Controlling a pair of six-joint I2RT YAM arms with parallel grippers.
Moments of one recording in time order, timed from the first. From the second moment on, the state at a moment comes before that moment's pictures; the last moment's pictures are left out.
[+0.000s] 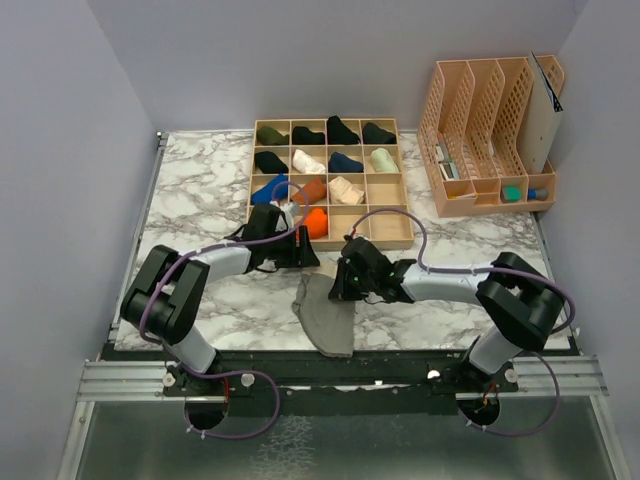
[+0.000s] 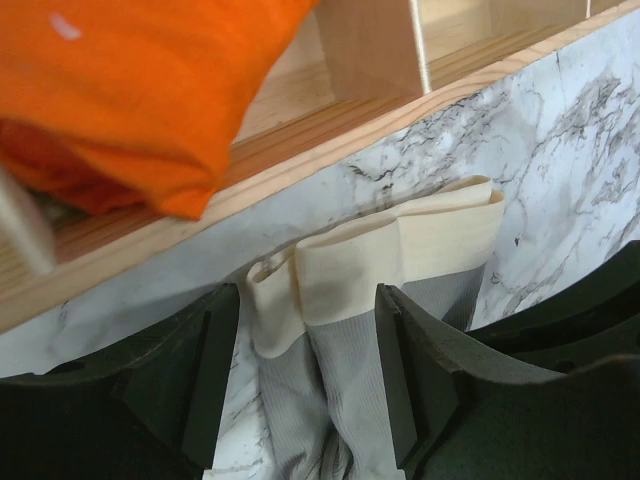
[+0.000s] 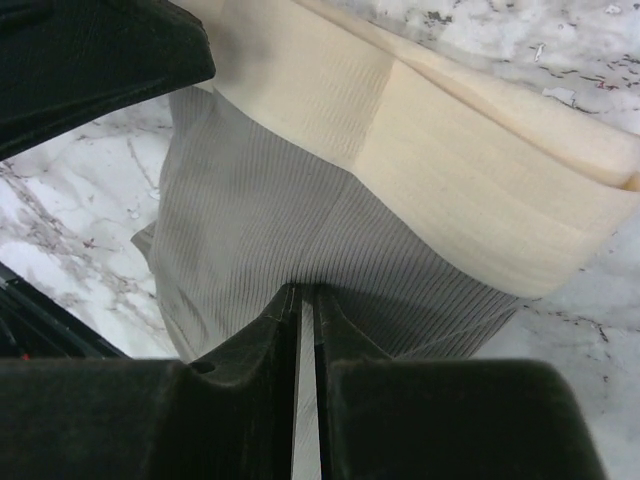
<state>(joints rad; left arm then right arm) -0.42 1.60 0.72 0.06 0.46 -0.48 0.91 1.60 0.76 -0.01 -0.04 0.81</state>
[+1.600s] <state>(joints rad) -0.51 1.65 0.93 -0.19 0.28 -0.40 0.82 1.63 0.81 0.05 -0.06 0.81</state>
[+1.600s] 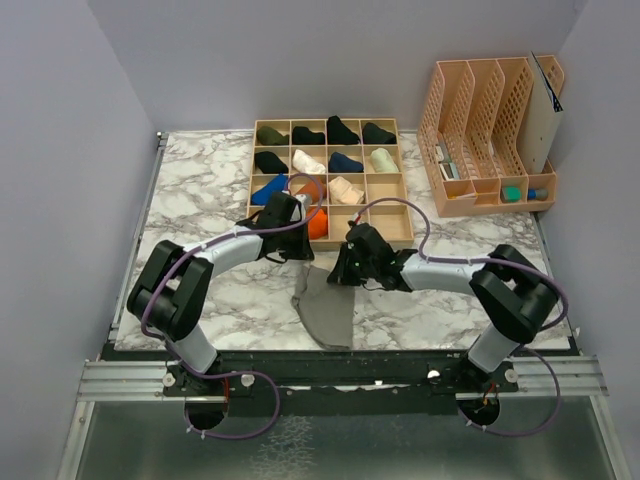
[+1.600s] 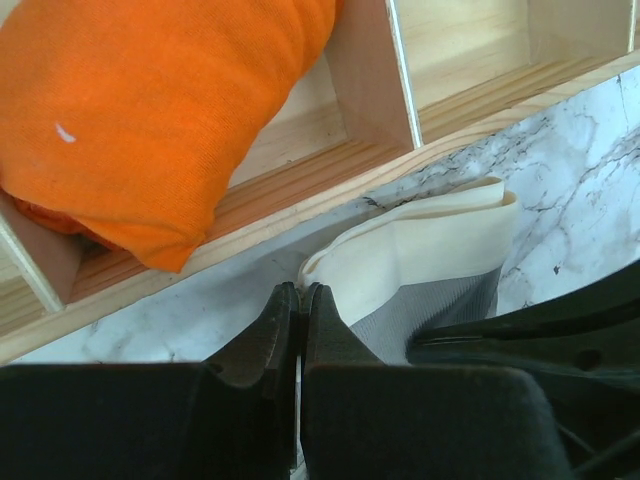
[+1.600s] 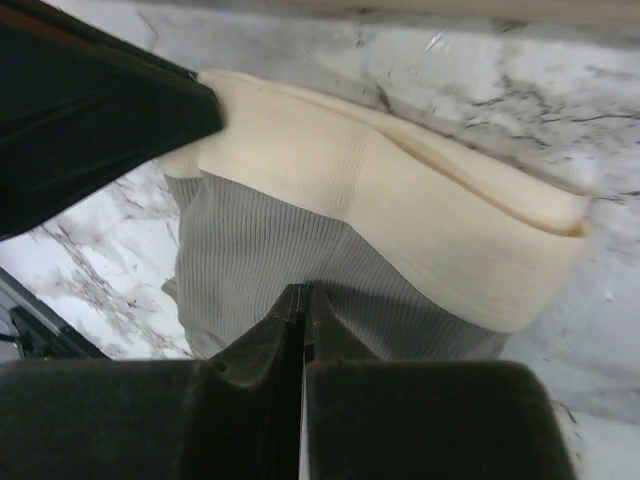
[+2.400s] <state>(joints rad) -0.52 1.54 0.93 -0.20 0.28 -0.55 0.83 1.76 0.83 0.18 -0.12 0.86</state>
